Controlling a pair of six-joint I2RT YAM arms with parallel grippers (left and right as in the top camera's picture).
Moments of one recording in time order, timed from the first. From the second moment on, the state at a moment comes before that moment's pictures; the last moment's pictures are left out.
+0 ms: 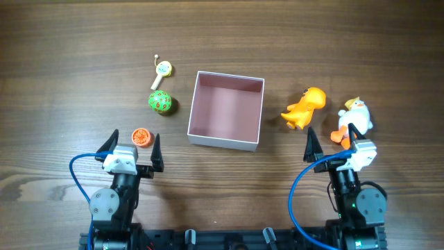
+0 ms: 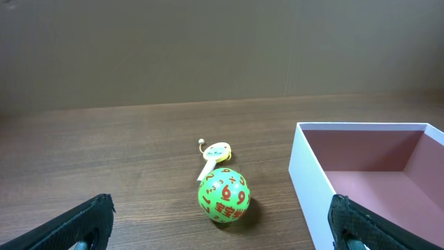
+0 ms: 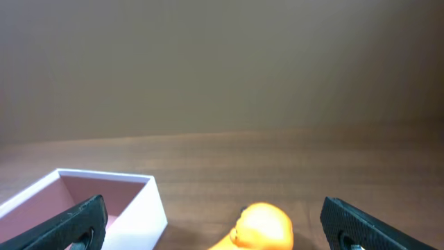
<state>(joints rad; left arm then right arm) -0.03 0.01 0.02 -0.07 0.08 0.01 0.07 0.02 0.03 0.02 -0.05 0.12</state>
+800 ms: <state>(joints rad) -0.03 0.01 0.01 -0.07 0.08 0.01 0.07 1.46 1.13 -0.74 -0.16 0.31</state>
